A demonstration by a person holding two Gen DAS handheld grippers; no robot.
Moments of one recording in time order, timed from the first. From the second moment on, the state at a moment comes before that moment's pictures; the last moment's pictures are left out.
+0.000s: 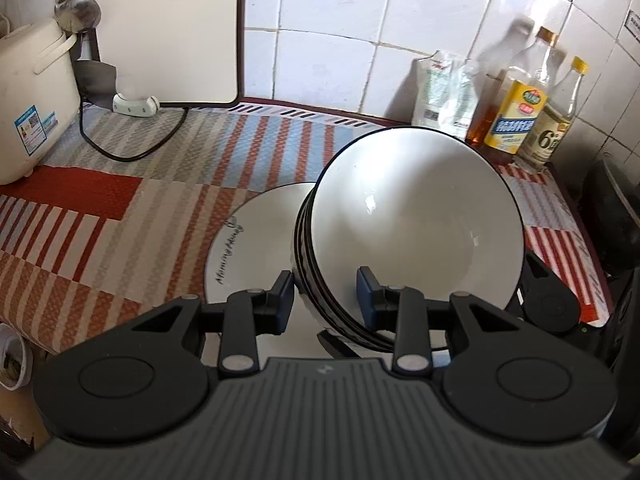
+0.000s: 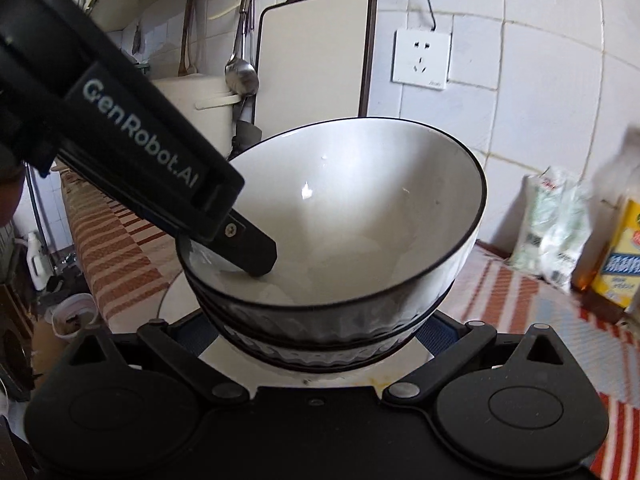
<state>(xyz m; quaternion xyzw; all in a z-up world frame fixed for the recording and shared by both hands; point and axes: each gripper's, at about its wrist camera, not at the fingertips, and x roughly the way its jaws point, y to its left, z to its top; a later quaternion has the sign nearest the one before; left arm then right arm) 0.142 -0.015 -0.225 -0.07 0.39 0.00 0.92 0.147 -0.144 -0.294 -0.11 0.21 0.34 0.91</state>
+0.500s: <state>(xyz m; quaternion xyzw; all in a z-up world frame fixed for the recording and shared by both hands) 0.172 0.022 -0.246 -0.09 0.43 -0.05 0.90 0.162 -0.102 -0.308 -0.14 0.25 0.32 0.90</state>
